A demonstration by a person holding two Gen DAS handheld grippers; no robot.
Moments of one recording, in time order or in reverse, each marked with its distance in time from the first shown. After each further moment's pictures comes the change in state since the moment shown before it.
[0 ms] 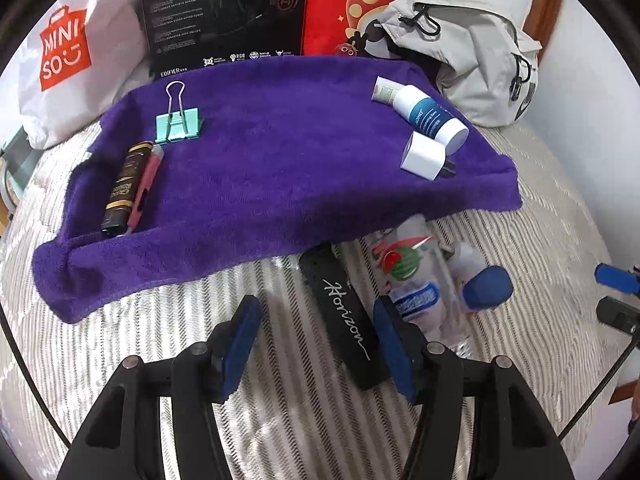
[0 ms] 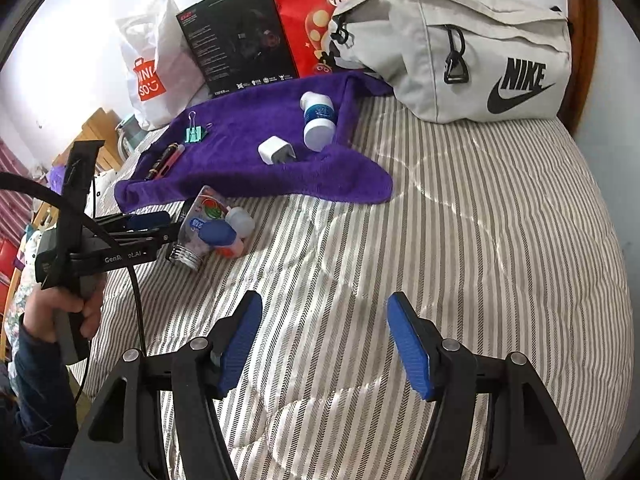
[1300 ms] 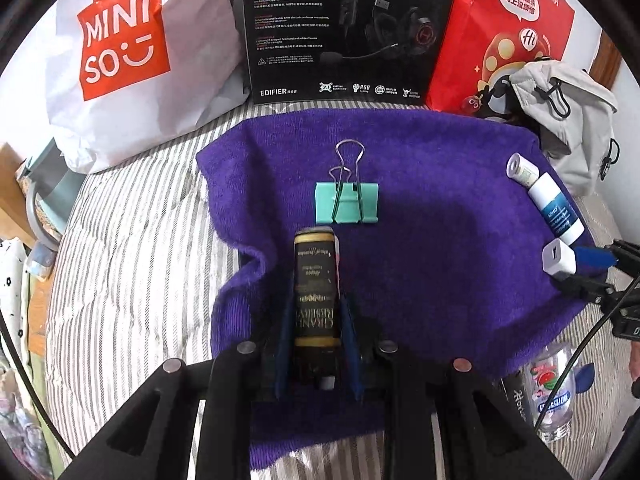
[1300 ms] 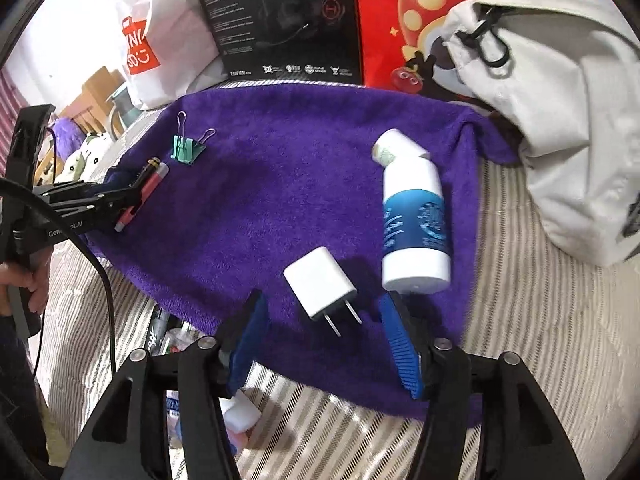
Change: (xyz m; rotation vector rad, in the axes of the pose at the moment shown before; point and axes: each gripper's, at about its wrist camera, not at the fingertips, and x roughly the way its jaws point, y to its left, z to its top) left arm 0.020 0.121 0.078 -0.064 0.004 0.095; right arm 0.125 0.054 0.130 -0.183 0.099 0.020
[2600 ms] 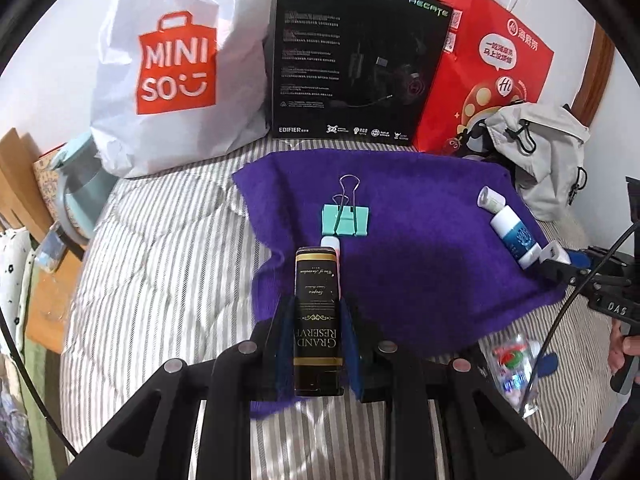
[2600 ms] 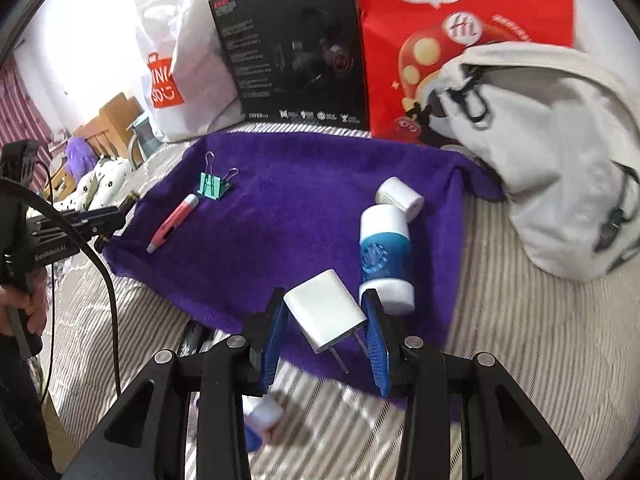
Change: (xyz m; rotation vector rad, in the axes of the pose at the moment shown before) left arm -0.054 0.012 -0.020 -0.059 -0.122 -0.038; right arm -0.020 0.006 0.005 -0.007 -0.101 0.033
